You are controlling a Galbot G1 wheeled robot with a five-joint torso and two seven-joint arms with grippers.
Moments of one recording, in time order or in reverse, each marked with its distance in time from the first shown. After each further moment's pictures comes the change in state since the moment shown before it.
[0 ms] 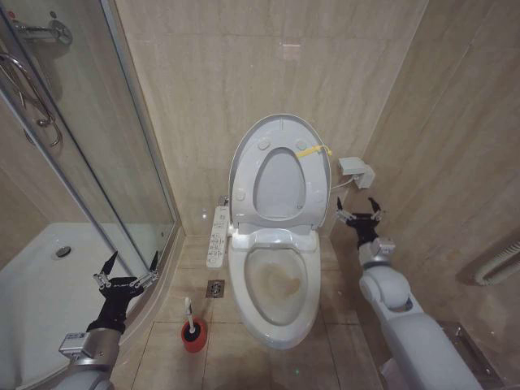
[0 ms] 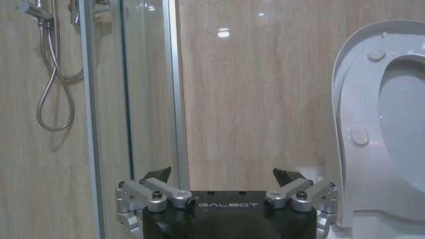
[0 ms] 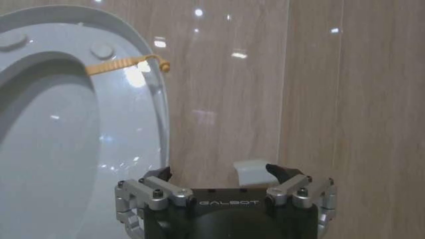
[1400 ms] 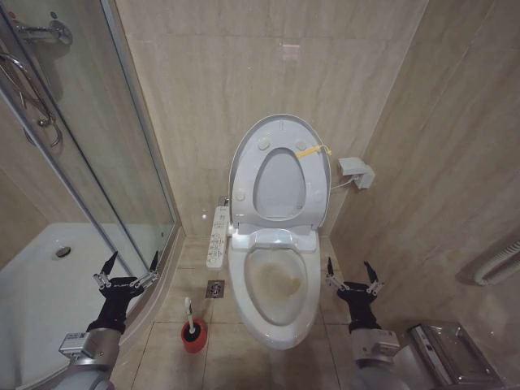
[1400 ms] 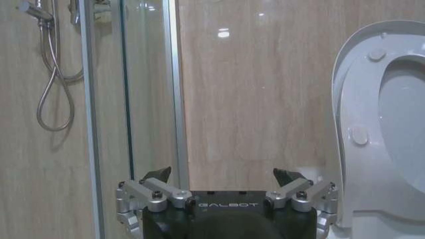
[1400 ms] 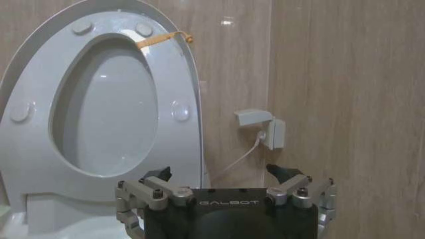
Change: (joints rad) left arm 0.000 0.000 0.000 0.000 0.000 0.000 0.000; right arm -0.515 0.332 0.022 0.284 -0.244 0.100 -0.013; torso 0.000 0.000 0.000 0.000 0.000
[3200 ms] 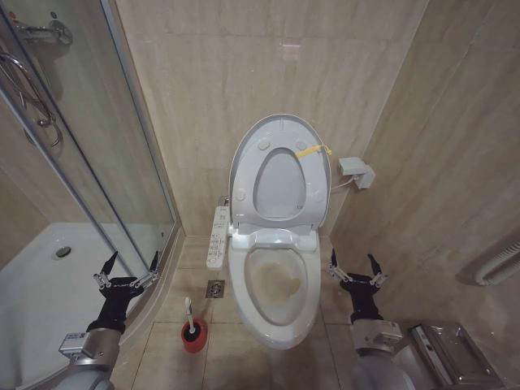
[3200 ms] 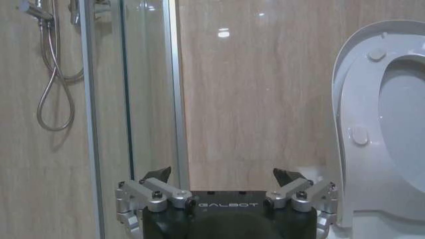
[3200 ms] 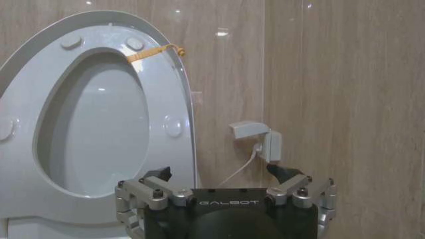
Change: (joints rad) left arm 0.000 0.000 0.000 0.000 0.000 0.000 0.000; right arm 0.049 -0.010 0.026 -0.007 0.024 -0.001 -0.007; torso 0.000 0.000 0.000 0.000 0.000
